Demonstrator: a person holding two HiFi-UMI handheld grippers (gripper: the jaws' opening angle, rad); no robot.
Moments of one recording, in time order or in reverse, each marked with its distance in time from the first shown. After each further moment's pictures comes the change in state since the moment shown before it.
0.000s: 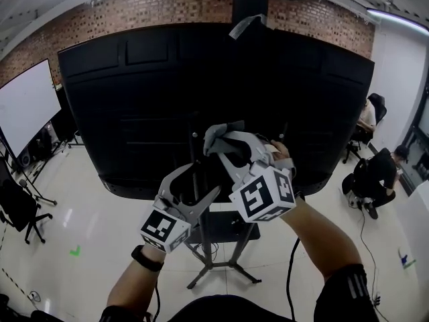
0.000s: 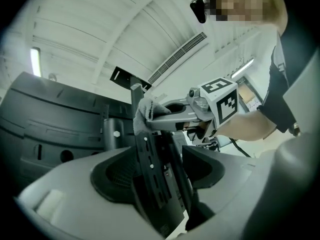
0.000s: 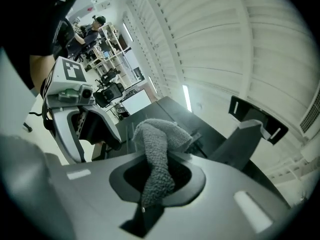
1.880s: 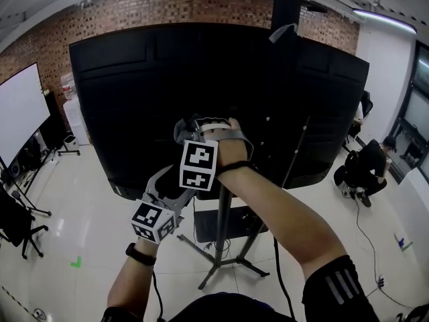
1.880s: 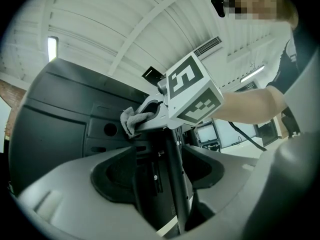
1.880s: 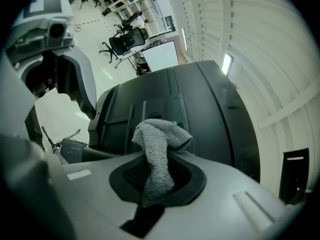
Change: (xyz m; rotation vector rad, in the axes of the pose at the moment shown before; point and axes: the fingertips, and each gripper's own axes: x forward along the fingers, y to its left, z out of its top) left arm -0.107 0.124 -0.052 -0.101 0.059 0.040; right arm 0.189 0.085 0.025 -0.395 0.534 0.108
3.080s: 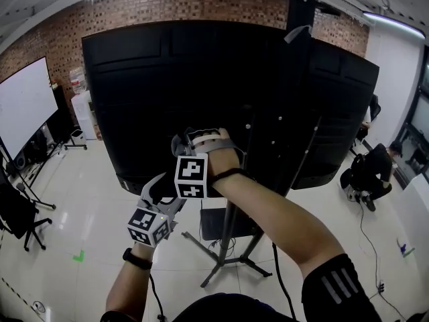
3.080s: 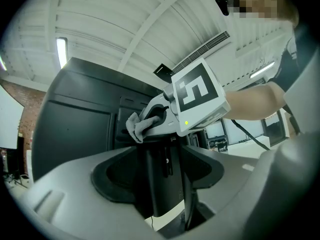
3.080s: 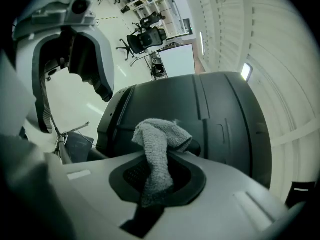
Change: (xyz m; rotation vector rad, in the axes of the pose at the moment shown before) left arm -0.049 0.032 -0.031 -0.030 0.067 0.099; right arm 0.019 0.055 0.045 -0.160 -0.023 0.065
